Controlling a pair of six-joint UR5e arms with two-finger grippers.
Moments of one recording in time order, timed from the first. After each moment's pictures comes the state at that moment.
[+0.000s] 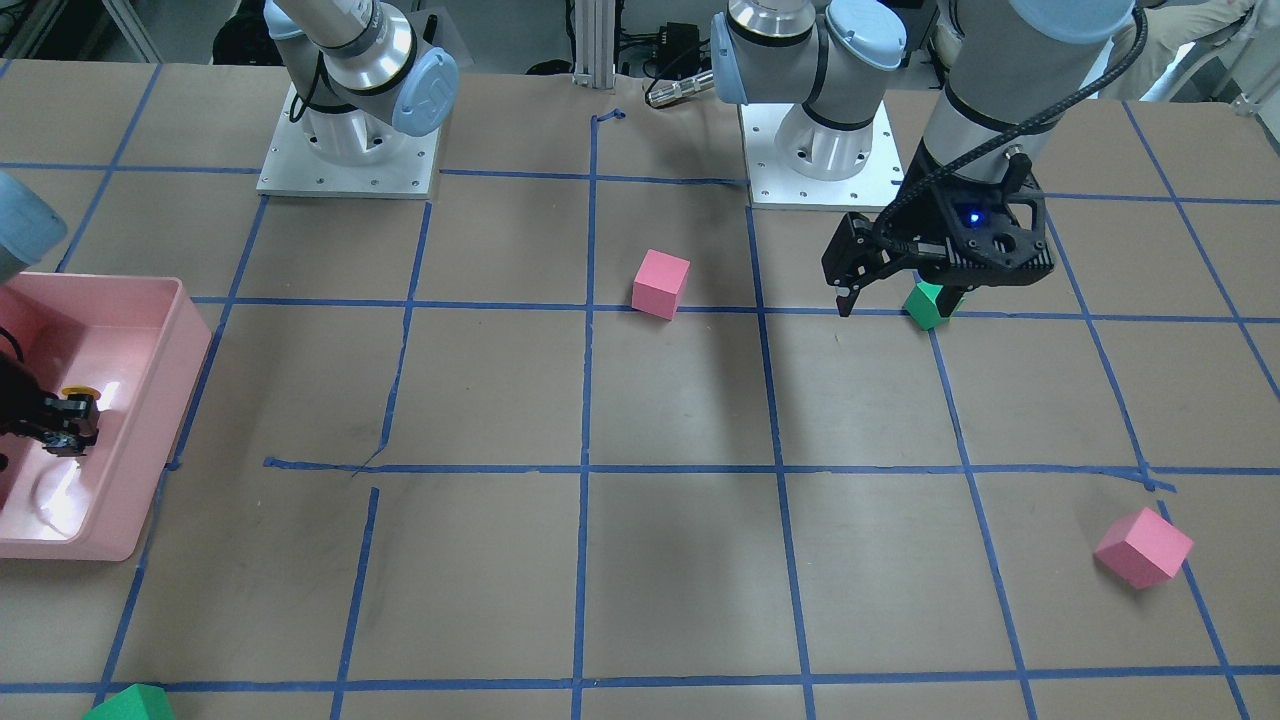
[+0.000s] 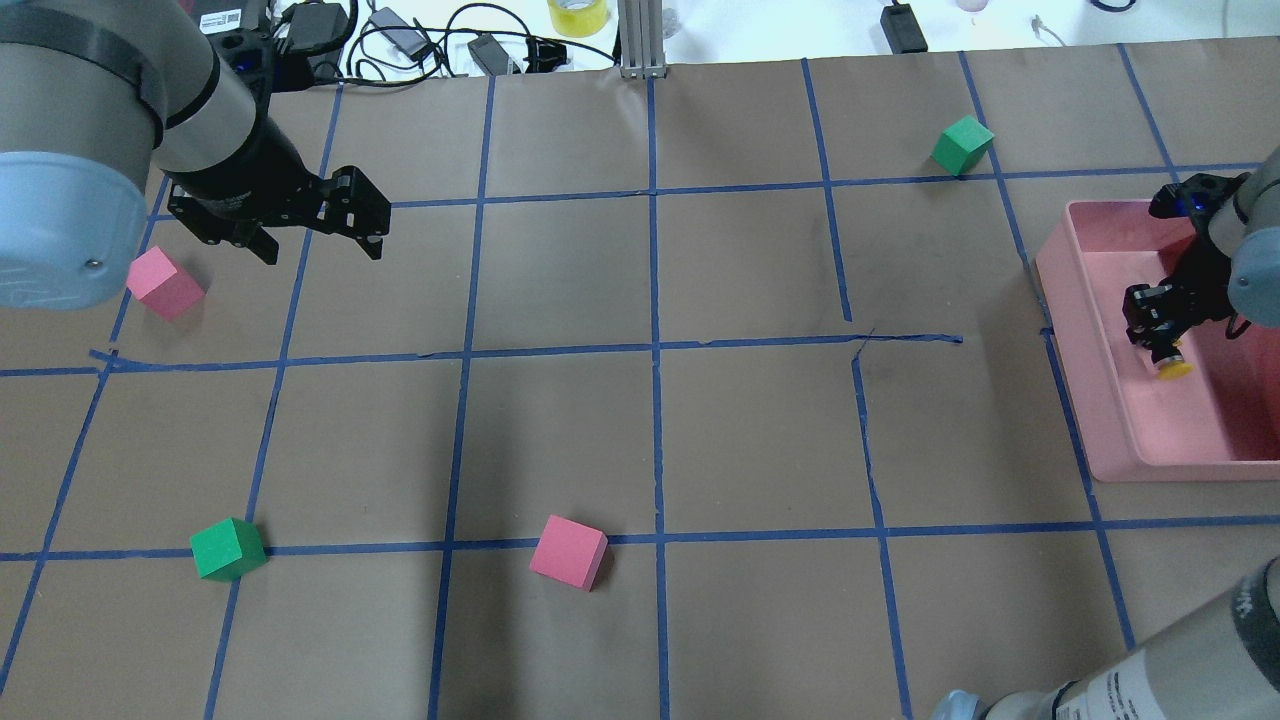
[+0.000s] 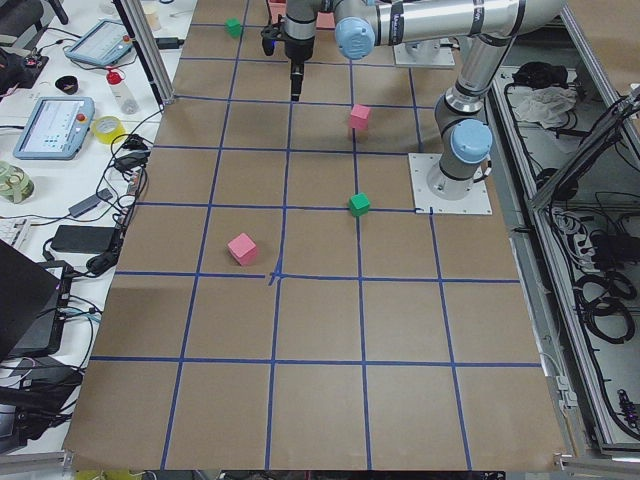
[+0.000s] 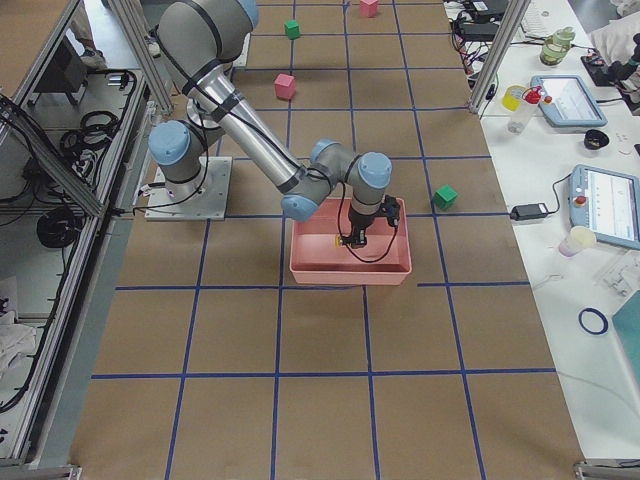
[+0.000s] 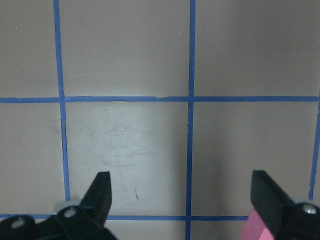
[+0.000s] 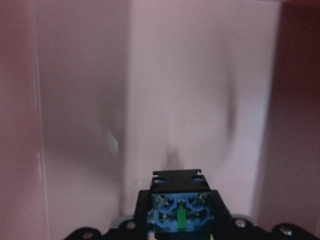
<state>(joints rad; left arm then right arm) -1.51 -1.55 -1.71 -1.35 1.58 0.05 0.99 -1.17 1.84 -2.23 -1.65 -0.62</state>
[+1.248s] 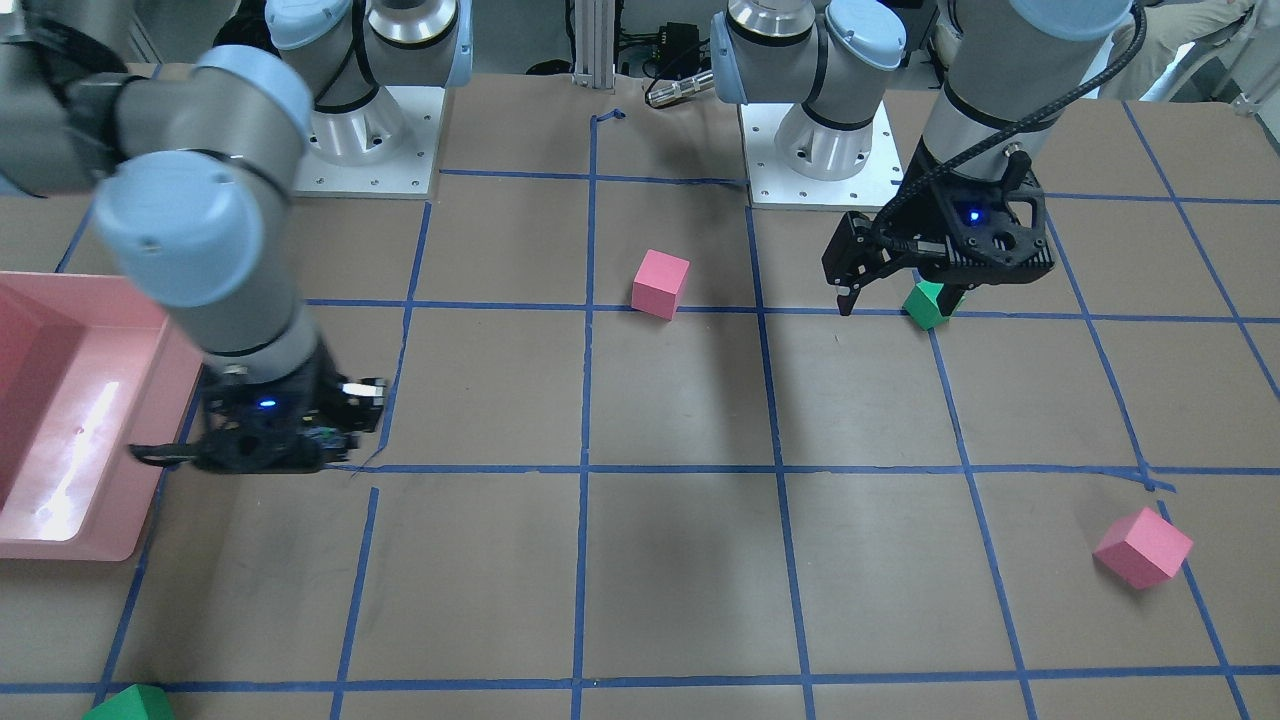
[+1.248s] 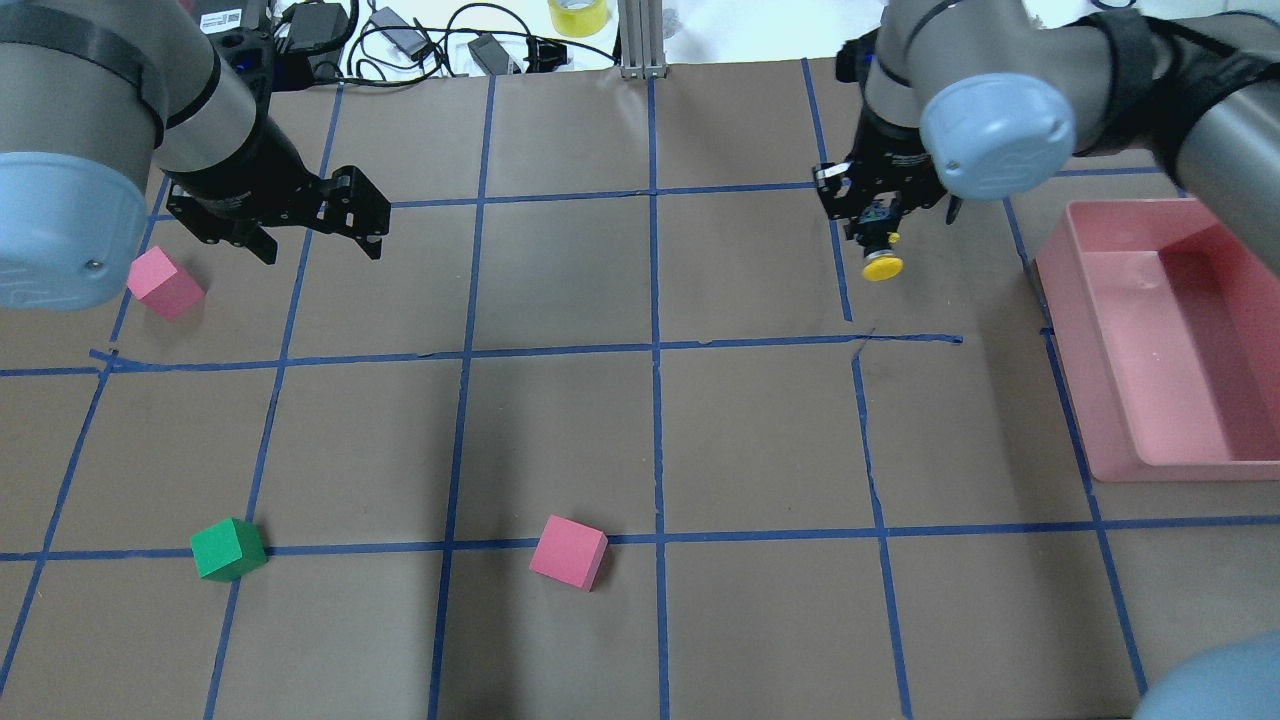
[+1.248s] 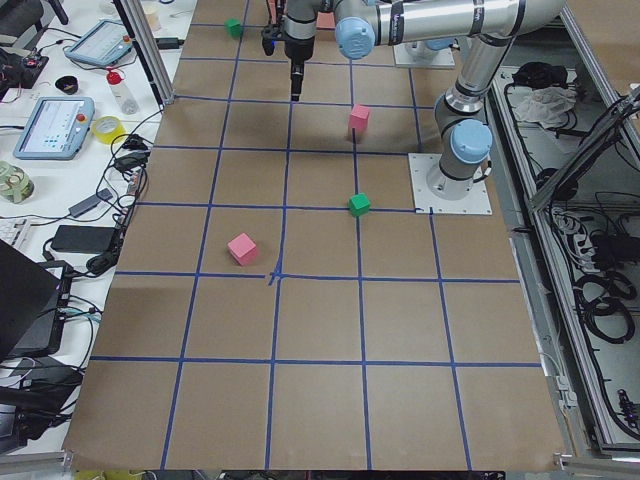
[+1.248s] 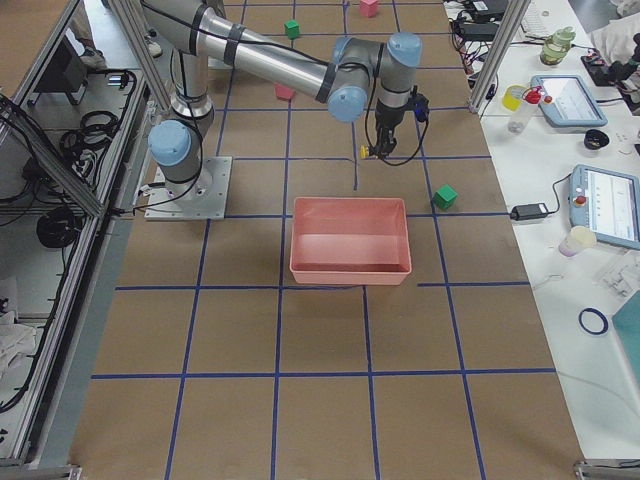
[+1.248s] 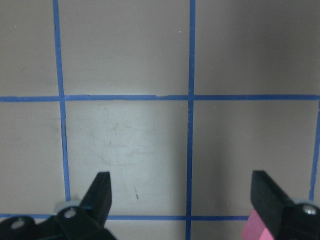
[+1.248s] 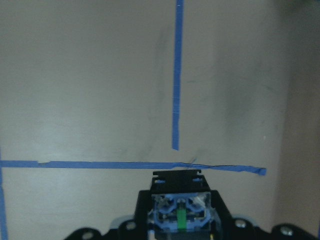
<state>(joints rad) -1.51 -1.55 -1.71 -1.35 1.58 0.05 1.68 -1.26 1.58 -1.89 -1.62 0.07</state>
